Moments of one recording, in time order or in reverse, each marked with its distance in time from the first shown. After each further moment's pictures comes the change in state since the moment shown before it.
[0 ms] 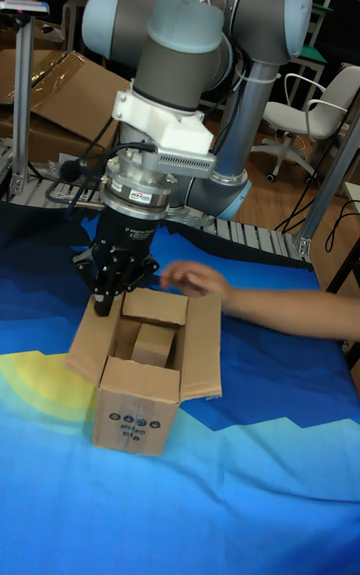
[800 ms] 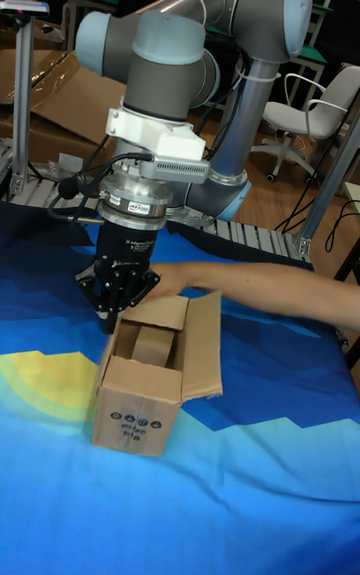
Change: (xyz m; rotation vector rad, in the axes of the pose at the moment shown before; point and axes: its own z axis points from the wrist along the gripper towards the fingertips) arm -0.014 0.008 0.014 -0.019 -0.085 -0.032
